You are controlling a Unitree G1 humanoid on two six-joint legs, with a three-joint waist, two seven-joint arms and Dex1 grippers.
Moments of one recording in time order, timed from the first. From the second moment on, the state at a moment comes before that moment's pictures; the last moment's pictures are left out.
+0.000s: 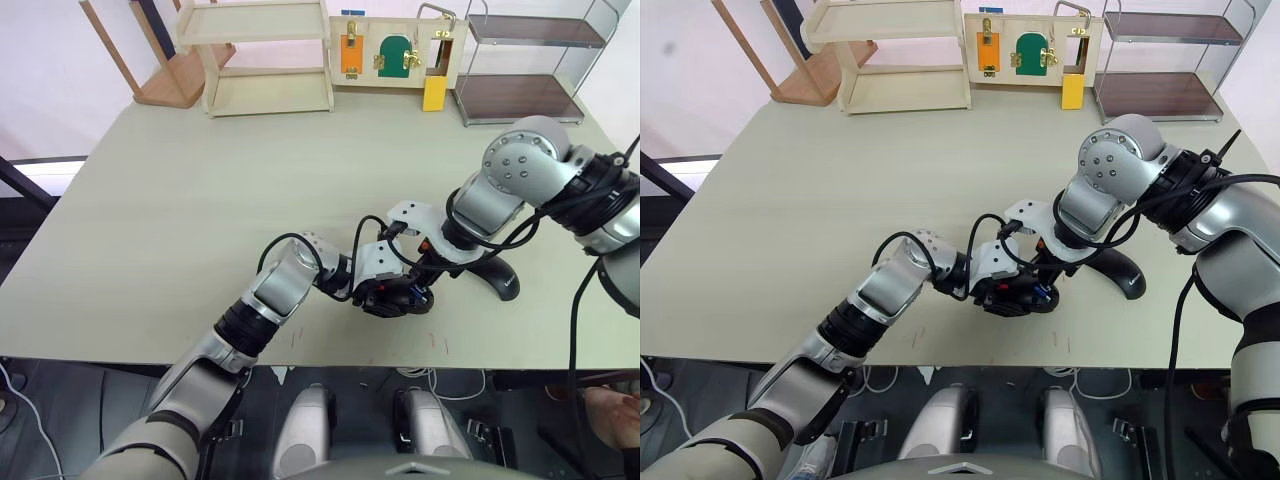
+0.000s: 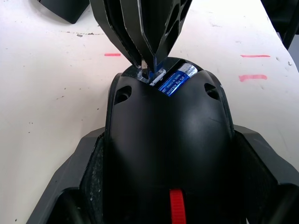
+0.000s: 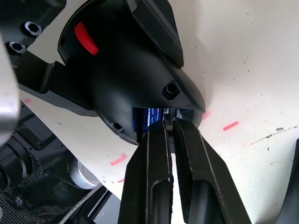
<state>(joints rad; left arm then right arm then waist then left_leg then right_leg) -0.67 0.38 -0.53 0.04 0.01 0.53 -1.18 -1.42 -0.71 0.98 0.23 1.58 1.61 0.00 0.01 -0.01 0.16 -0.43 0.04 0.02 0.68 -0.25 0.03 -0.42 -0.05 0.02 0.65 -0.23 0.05</state>
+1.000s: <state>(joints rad) -0.66 0.40 -0.54 0.05 0.01 0.48 -1.19 -1.38 -0.73 0.95 0.26 1.54 1.61 0.00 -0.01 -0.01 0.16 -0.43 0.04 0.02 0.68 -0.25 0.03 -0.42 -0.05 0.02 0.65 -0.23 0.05</state>
